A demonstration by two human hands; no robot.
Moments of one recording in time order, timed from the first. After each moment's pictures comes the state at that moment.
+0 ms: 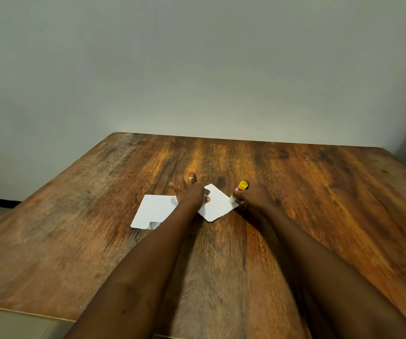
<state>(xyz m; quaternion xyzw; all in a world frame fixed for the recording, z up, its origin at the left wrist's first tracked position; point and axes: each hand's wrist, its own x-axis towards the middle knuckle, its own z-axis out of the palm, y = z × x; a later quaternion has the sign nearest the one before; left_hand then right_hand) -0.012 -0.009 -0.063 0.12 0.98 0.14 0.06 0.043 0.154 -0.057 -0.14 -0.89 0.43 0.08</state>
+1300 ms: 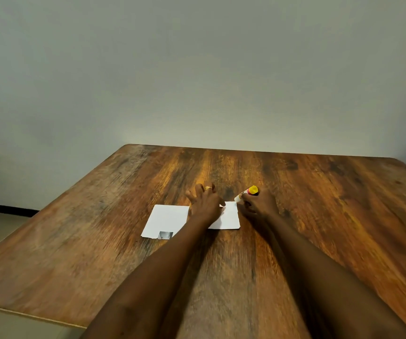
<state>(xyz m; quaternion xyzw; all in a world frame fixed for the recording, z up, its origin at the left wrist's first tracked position) 0.013 -0.002 -0.053 0.19 0.97 0.13 -0.02 0.049 0.144 -0.050 -0.16 -0.85 0.47 0.15</state>
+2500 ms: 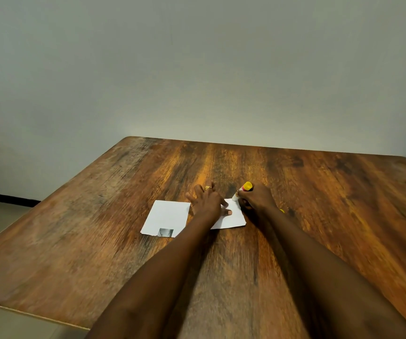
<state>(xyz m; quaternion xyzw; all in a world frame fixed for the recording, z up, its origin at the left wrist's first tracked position) 0.006 0.001 -0.062 0.15 0.97 0.18 0.04 0.022 0.141 -0.049 -0.15 -0.88 0.45 0.09</state>
